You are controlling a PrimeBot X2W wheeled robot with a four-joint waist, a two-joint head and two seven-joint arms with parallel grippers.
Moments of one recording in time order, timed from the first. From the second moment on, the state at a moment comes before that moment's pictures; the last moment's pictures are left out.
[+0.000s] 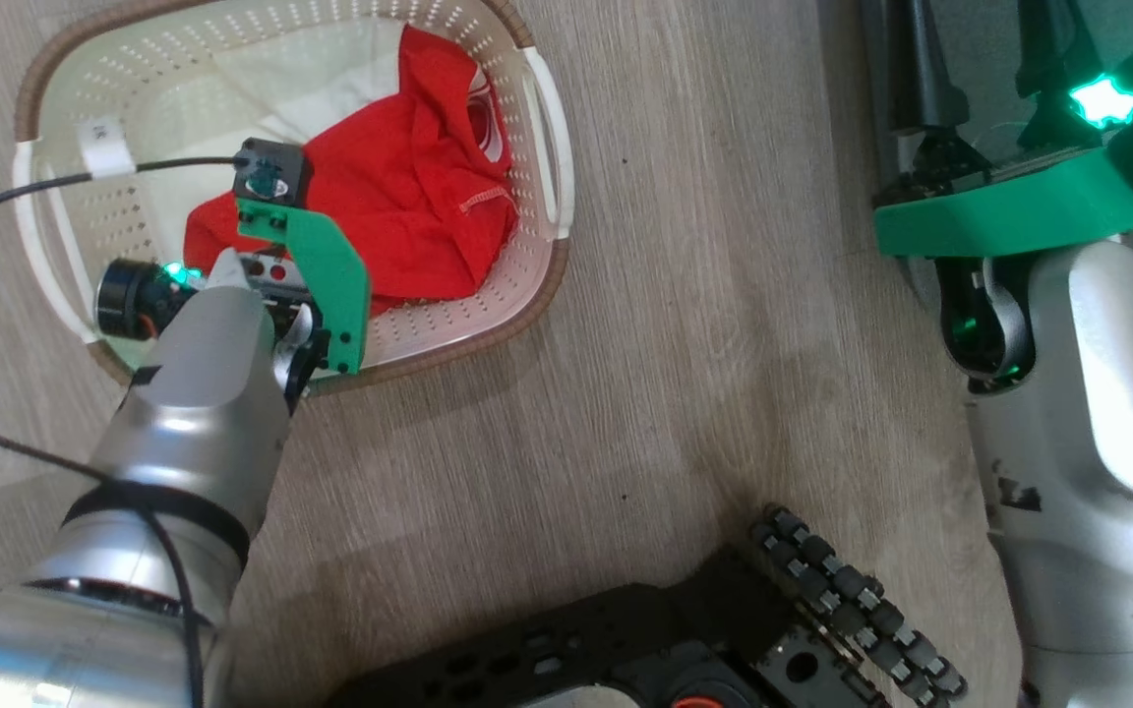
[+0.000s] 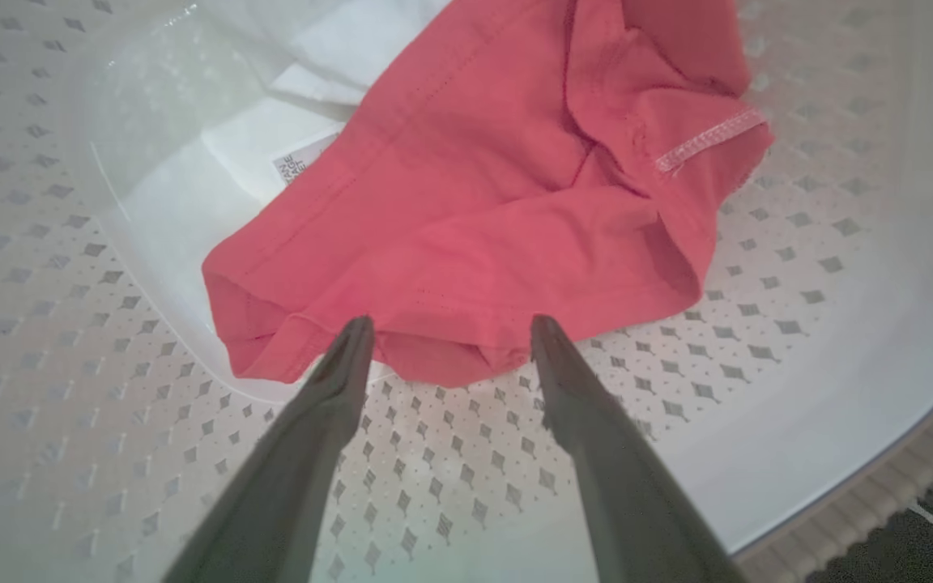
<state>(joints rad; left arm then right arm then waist) -0.99 0.03 -0.32 1.25 -0.21 -0.04 0.14 -0.65 -0.06 0.11 0.15 0.26 0.13 -0.26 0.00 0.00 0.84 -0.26</state>
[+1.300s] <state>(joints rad) -1.14 0.06 -0.62 1.29 -0.06 0.06 0.12 -0.64 -0.06 0.10 0.05 0.24 0.13 -0.26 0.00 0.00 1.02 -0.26</state>
